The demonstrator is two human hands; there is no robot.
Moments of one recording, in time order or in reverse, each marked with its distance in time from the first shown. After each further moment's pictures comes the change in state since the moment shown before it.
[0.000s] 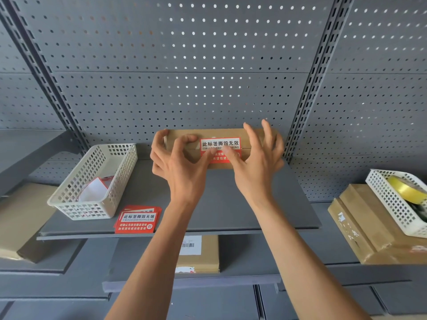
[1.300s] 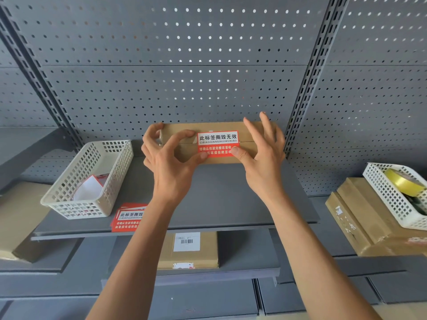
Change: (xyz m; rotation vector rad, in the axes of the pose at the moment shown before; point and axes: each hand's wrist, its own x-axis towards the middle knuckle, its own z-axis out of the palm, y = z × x) left_hand 0.012 -0.016 -0.022 0.007 -0.168 0.104; right_hand 0.008 0.021 -0.015 0.081 -0.113 -0.092
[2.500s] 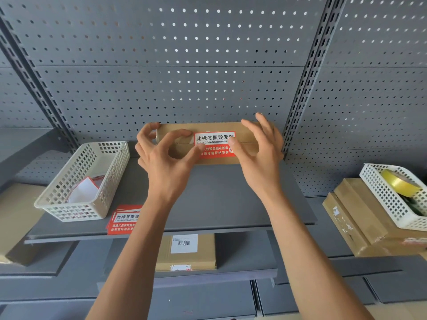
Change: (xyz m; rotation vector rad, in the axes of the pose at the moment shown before) left_hand 0.004 0.012 -0.003 -0.014 0.035 -0.044; right_hand 0.002 -0.010 -0.003 0.143 0.064 0.077
